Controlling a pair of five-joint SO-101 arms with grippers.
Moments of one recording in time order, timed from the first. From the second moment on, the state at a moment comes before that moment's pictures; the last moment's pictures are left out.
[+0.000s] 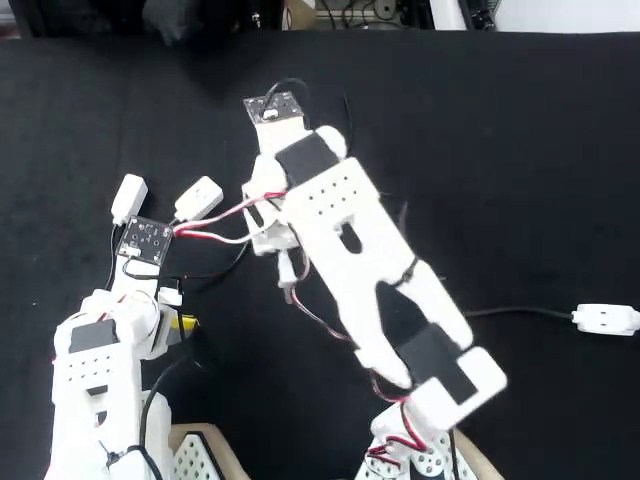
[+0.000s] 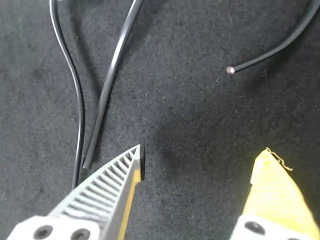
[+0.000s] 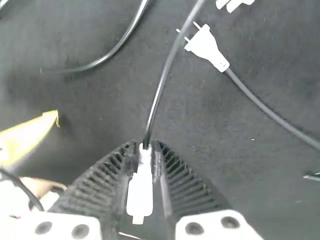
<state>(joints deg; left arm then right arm) -19.2 -57.0 81.5 46.7 -29.9 -33.8 5.2 -9.0 98.9 -16.0</state>
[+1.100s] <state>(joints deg) -19.2 -57.0 81.5 46.7 -29.9 -32.3 21.2 13.1 80.6 -8.3</state>
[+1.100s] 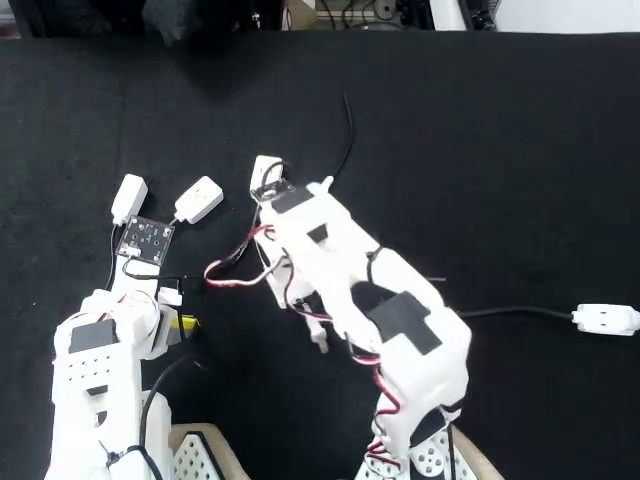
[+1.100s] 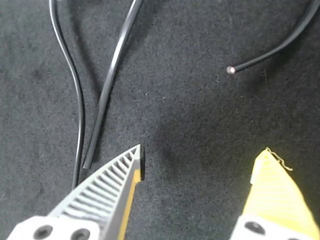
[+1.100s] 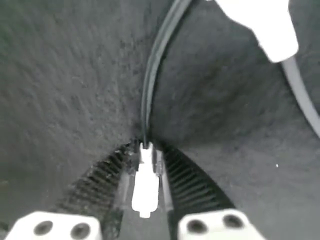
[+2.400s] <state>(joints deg) -19.2 -57.0 81.5 46.7 -29.9 -40.3 19.3 10.9 92.3 -17.5</state>
